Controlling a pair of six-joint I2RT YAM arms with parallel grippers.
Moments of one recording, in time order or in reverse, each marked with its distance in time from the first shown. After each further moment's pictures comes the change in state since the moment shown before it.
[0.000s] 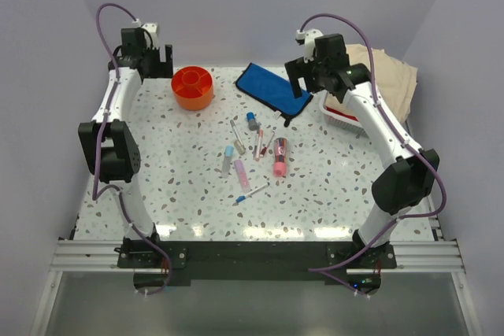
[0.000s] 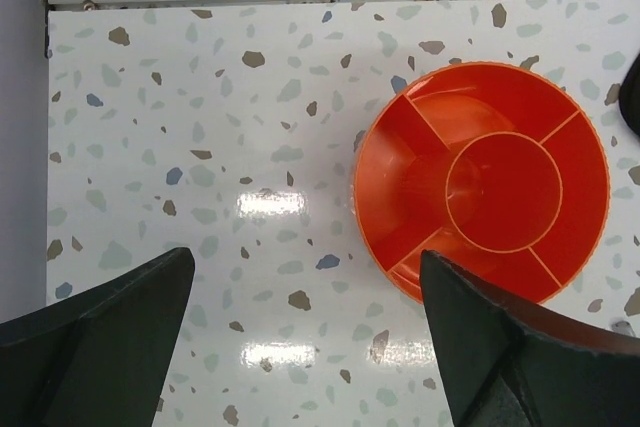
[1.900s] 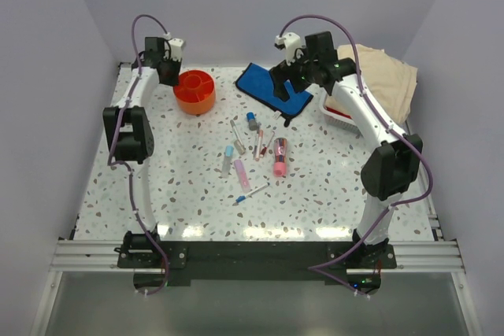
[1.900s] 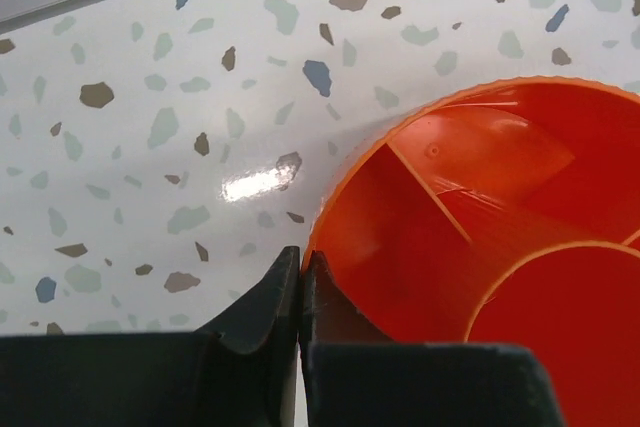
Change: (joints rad) left arm -0.043 0.344 0.229 -0.026 0.131 0.174; right arm 0.001 0.148 0.102 0.015 -0.353 -0.182
